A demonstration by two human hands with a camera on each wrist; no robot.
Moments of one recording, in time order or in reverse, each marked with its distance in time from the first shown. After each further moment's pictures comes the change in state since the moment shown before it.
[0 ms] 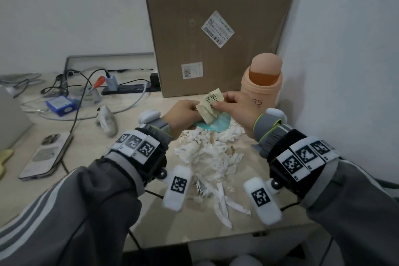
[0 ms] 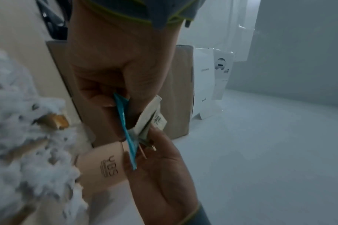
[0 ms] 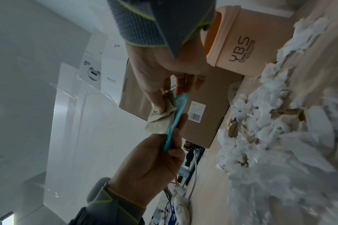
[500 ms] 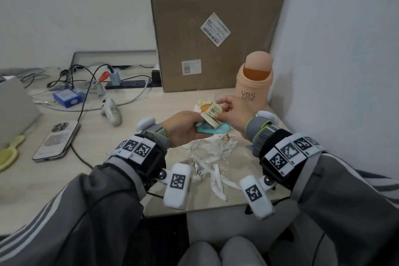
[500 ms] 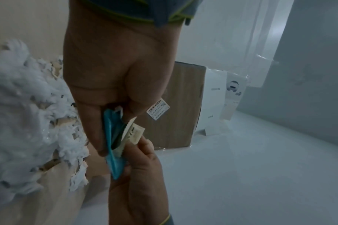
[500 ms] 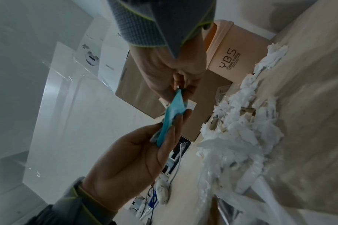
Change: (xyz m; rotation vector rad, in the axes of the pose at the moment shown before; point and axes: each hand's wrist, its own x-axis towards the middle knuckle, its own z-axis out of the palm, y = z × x) left_hand -0.062 -0.004 0.018 -0.568 -0.235 -0.229; right_hand -0.036 0.013 0.008 -0.272 0.102 0.039
